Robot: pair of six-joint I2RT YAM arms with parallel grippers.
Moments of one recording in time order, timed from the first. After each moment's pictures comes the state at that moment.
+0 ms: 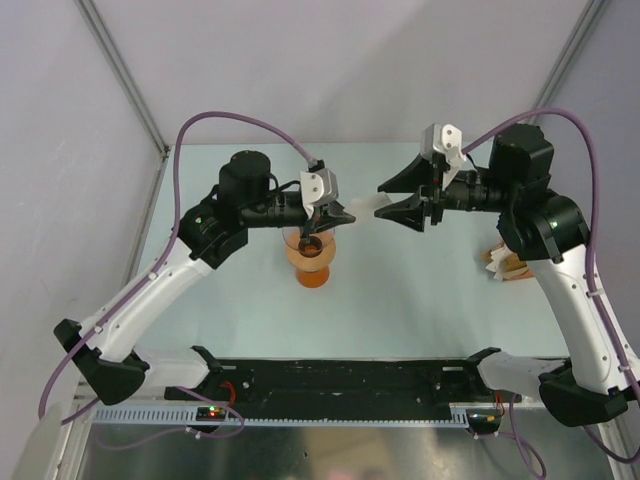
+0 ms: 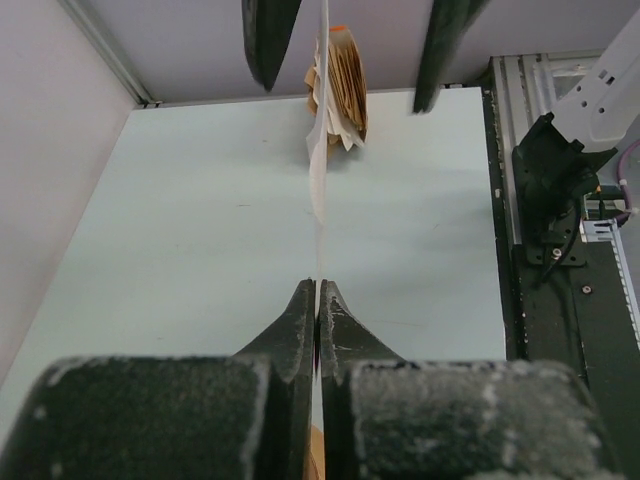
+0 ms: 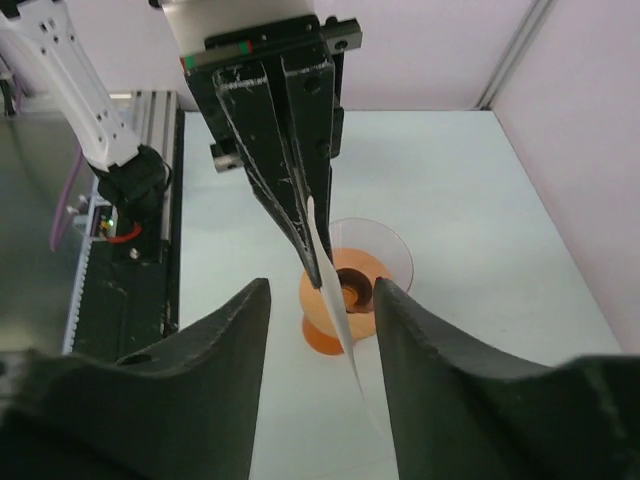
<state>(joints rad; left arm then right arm) -0.74 1.26 1.45 -0.42 0.65 0.33 0.44 1.17 1.68 -0.69 -0.93 -0.33</state>
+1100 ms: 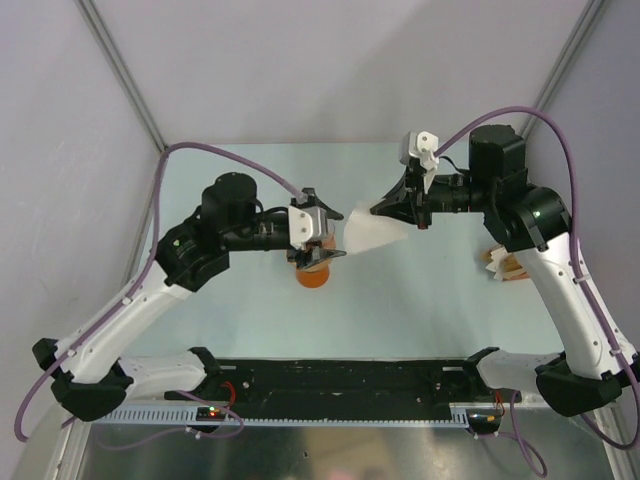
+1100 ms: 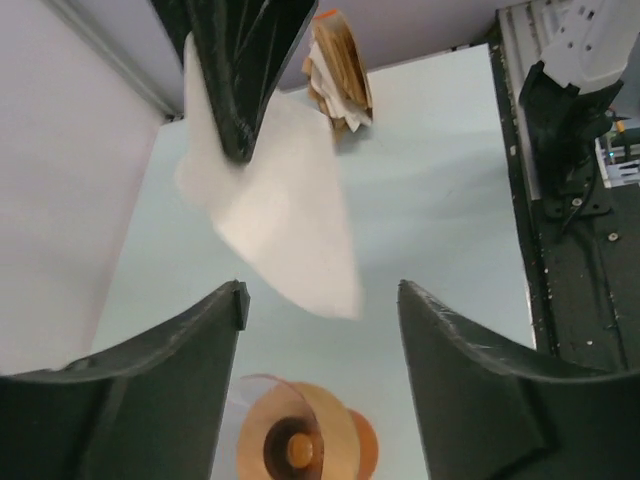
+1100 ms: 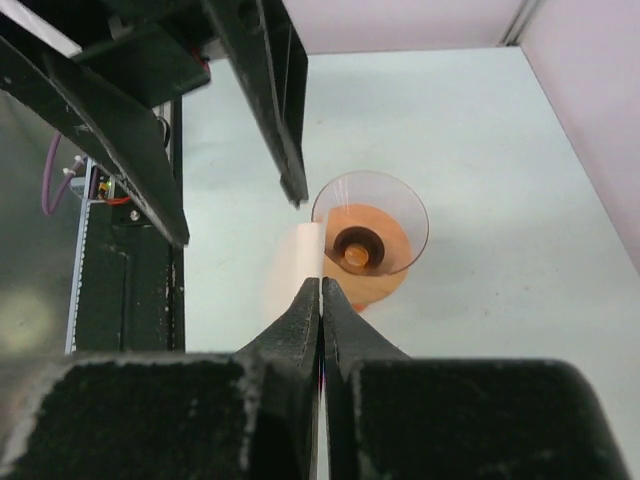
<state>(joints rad) -0.84 1.13 1.40 -0.50 0.58 0.52 0.50 1.24 1.68 -0.80 -0.87 -0.40</state>
